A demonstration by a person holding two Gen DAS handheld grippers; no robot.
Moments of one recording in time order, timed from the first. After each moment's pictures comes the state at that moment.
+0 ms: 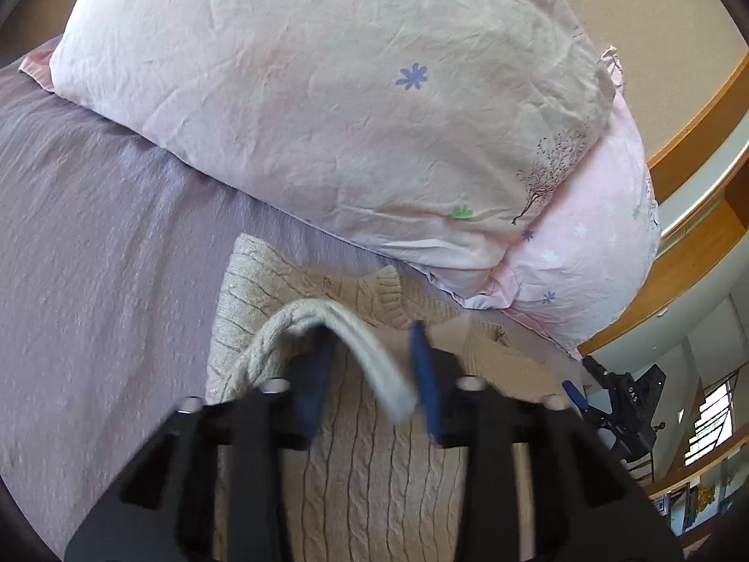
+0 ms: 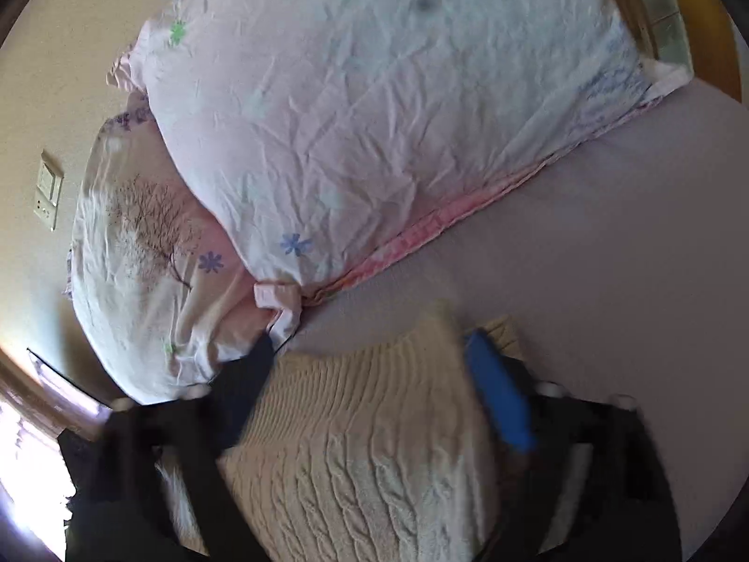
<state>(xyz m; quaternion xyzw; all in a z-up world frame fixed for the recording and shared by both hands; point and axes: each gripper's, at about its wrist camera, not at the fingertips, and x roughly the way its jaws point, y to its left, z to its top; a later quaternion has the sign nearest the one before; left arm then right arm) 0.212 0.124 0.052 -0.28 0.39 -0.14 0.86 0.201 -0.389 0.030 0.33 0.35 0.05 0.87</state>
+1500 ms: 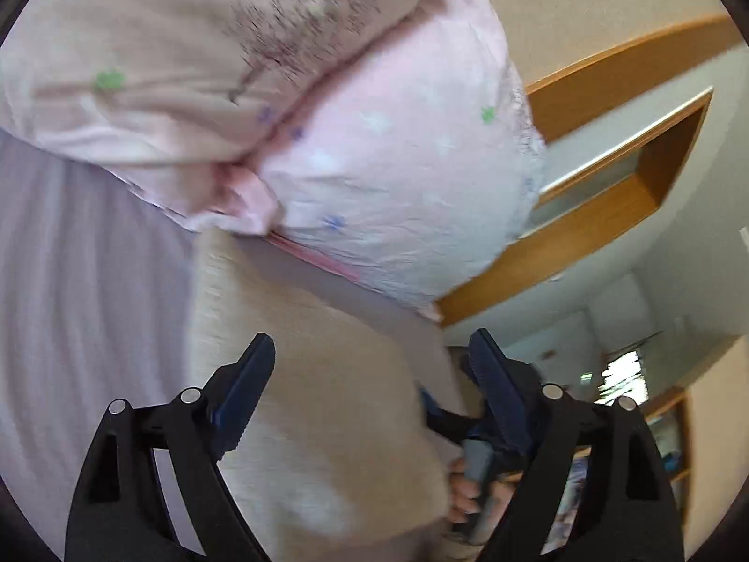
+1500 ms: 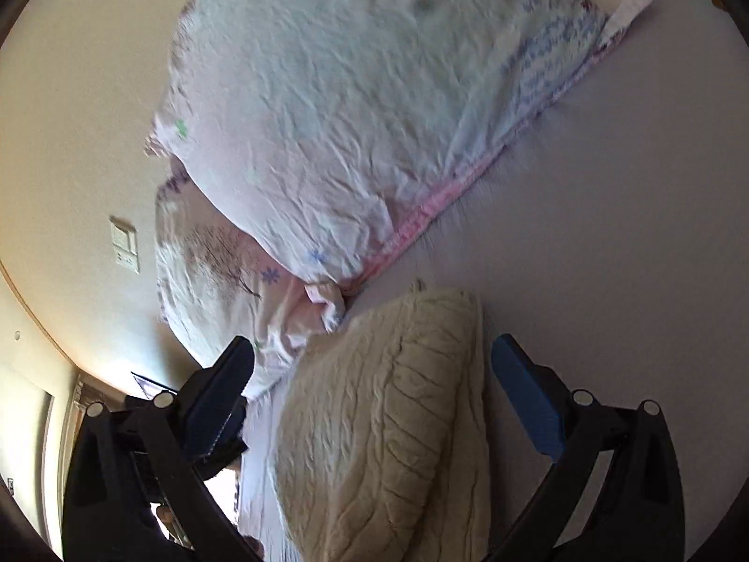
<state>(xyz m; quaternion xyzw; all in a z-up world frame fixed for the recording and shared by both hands) 0.230 -0.073 0.085 -0.31 0.40 -0.29 0.81 0.191 -0.470 0.011 0.45 0.39 0.18 0.78</state>
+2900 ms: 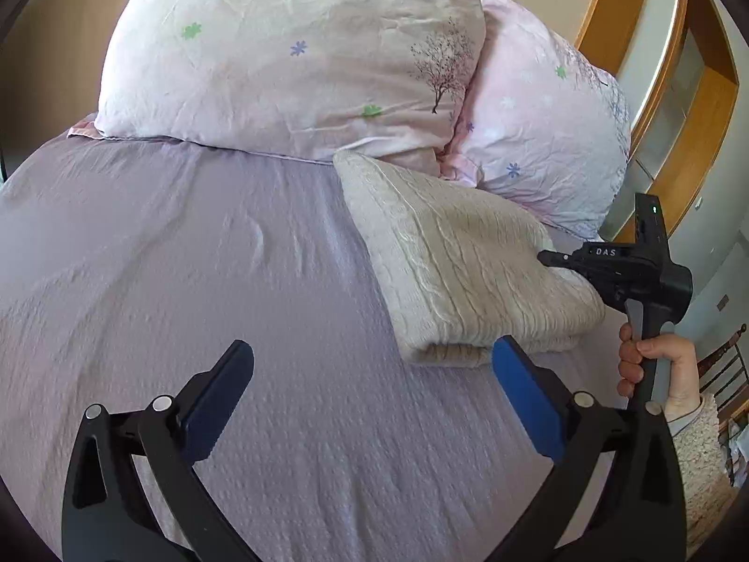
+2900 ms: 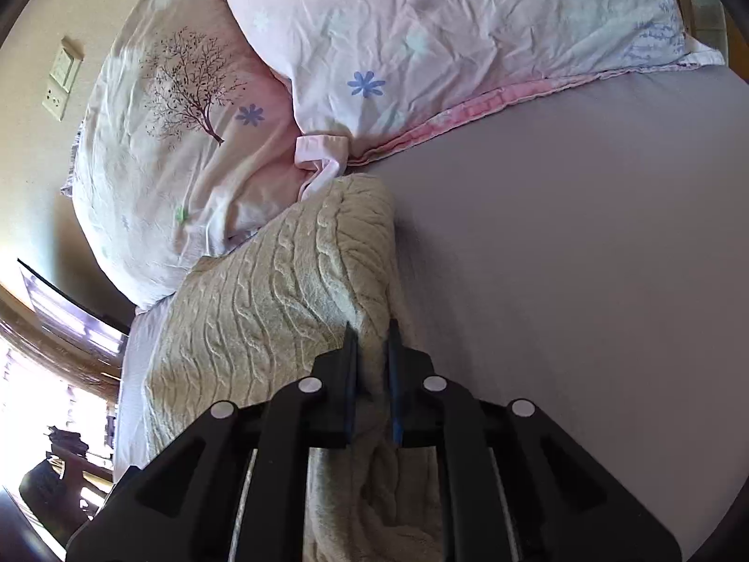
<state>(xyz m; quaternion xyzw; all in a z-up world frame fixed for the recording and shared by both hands) 0.056 0.031 0.053 -0.11 0.37 -0.12 0.92 0.164 -0.316 0.022 0.24 0.46 0.11 0.85</state>
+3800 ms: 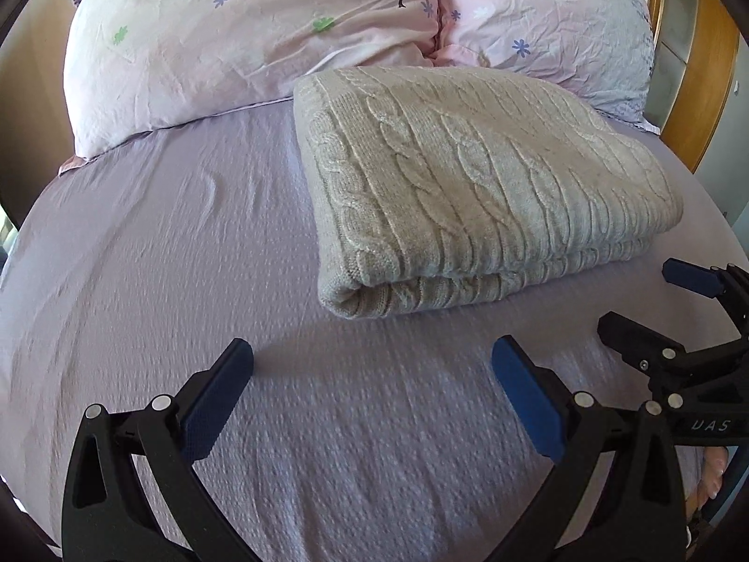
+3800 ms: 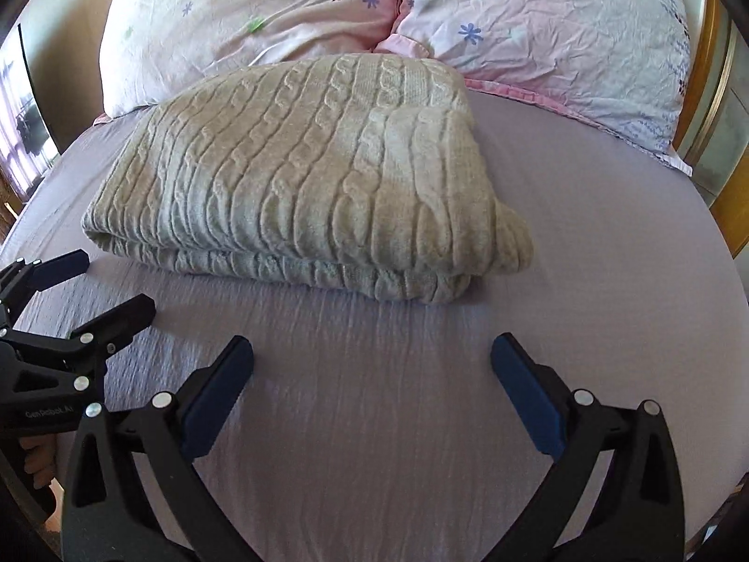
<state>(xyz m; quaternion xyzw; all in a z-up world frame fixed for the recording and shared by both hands) 0.071 -0.035 0.011 0.05 0.45 -0.06 0.89 0.047 -0.226 0.007 -0.03 0.48 0.08 0.87</state>
